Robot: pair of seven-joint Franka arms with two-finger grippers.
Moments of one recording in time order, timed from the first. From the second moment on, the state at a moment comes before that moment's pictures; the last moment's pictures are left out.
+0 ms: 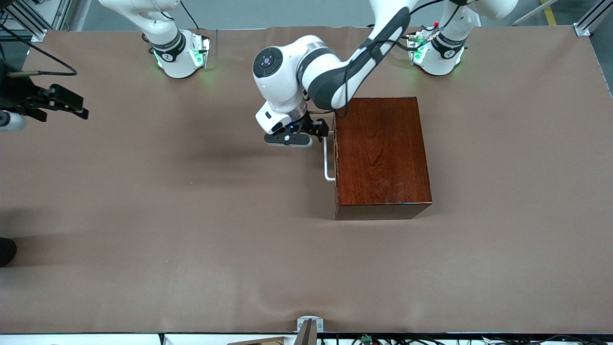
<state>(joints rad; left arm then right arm) -0.83 0.66 -0.16 -1.32 0.23 1.80 -0.87 -0.02 -0.01 0.04 -1.53 0.04 1.42 -0.03</state>
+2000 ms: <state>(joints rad) -0.84 0.76 -0.14 -1.31 0.37 2.00 -1.02 0.01 0.05 0.04 -1.53 0.06 1.45 0.09</state>
